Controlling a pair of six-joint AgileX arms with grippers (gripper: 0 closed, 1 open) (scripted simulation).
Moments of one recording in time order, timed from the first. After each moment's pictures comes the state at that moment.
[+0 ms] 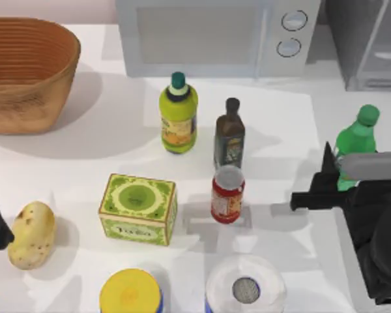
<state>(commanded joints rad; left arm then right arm) 0.00 0.00 0.00 0.00 0.00 0.00 0.69 1.76 0.22 1.43 0.67 0.08</state>
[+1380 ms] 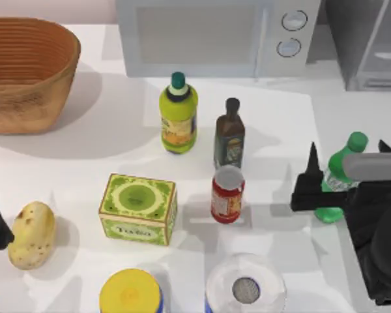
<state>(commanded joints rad) 0.00 0.00 0.00 0.00 0.00 0.00 0.69 1.76 0.22 1.43 0.67 0.08</state>
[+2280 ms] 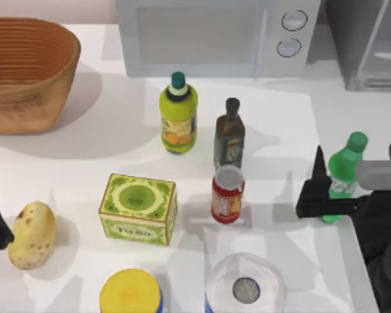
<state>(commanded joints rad) 0.00 0.00 0.00 0.00 0.00 0.00 0.75 1.60 0.17 1.36 0.73 0.09</state>
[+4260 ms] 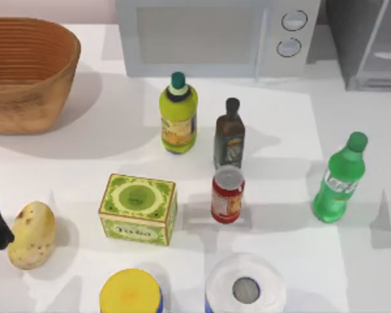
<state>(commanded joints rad) 0.00 0.00 0.00 0.00 0.00 0.00 0.00 -0.08 0.07 -0.11 0.00 0.00</state>
